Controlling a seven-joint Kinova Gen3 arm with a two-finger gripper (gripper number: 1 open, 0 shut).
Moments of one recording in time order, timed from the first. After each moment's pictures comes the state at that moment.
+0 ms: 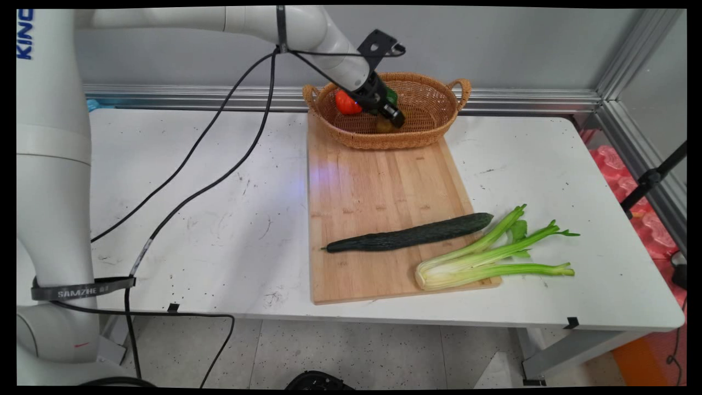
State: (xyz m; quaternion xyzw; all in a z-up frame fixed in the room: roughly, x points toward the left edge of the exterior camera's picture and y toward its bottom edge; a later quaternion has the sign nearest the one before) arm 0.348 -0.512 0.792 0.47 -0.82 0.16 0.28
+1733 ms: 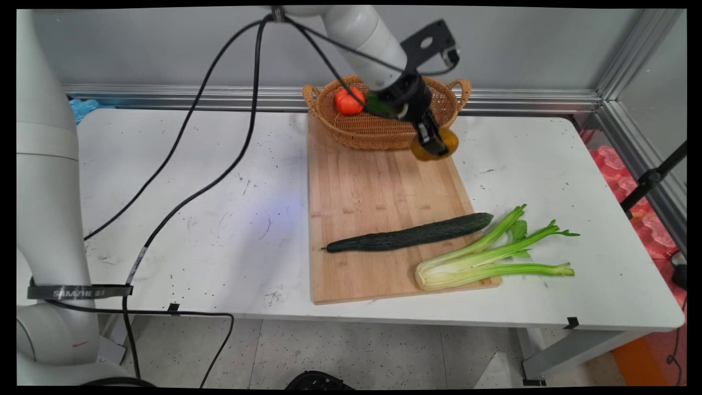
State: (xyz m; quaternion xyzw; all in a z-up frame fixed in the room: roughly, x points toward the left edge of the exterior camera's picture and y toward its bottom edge) arm 0.253 -0.403 0.877 0.22 -0.92 0.12 0.28
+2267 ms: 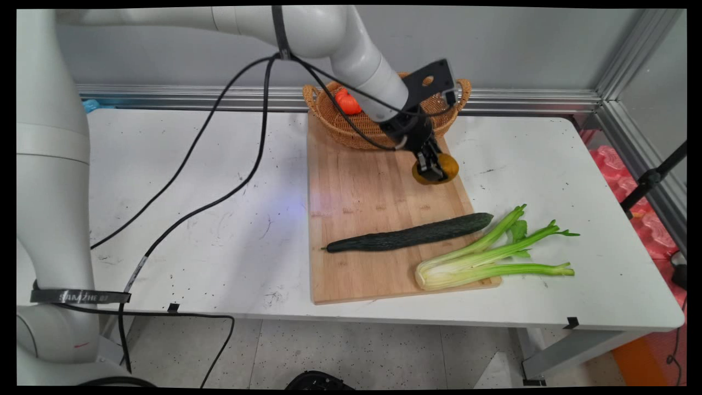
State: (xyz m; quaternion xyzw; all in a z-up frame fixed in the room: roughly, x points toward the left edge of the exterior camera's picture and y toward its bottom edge) arm 0.243 -0.397 0.831 0.18 -0.93 0.12 0.28
